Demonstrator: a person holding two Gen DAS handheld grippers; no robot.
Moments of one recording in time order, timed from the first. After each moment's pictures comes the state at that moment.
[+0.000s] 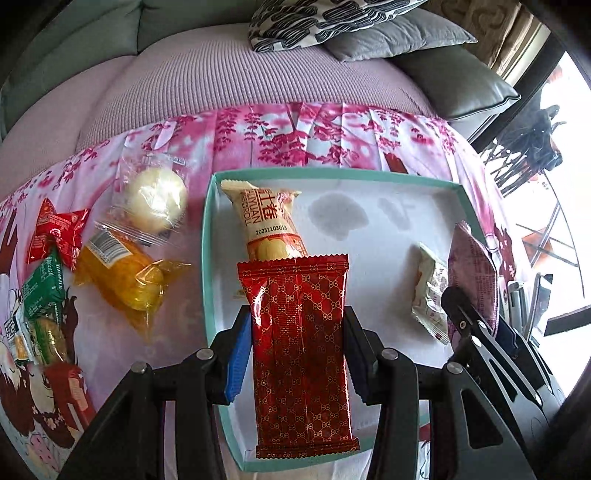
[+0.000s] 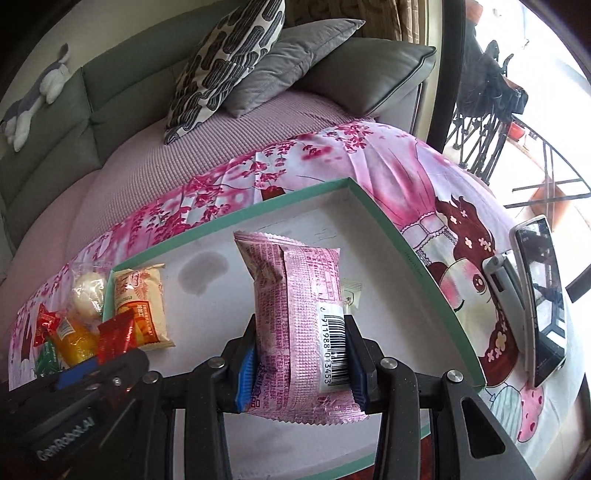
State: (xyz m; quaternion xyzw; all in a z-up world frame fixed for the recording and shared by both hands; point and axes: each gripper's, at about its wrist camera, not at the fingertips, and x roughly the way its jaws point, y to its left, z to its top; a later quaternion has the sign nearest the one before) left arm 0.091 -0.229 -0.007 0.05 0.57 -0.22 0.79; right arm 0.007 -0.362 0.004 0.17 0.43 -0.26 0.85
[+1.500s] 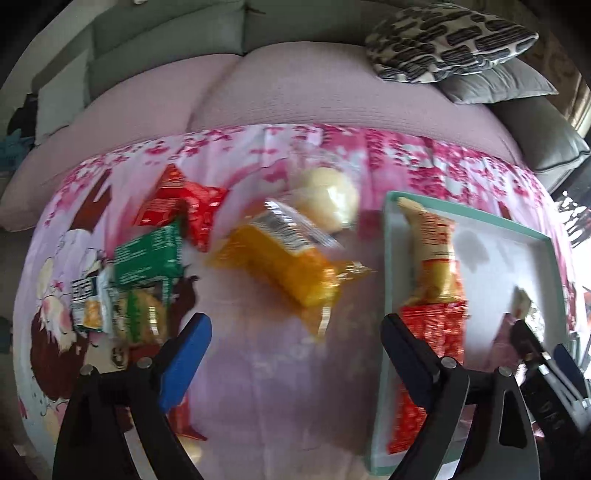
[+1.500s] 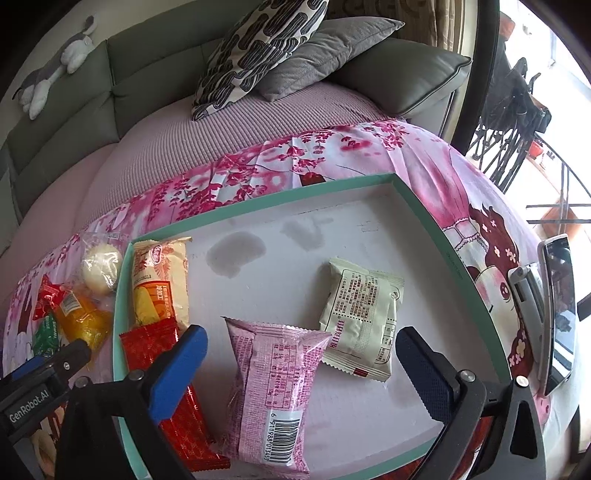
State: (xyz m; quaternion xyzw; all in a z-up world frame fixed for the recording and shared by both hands) left arm 0.108 -0.136 -0.008 0.04 0.54 -0.06 0.84; right arm 0.024 -0.337 -0.004 0.14 0.46 -0.23 0.85
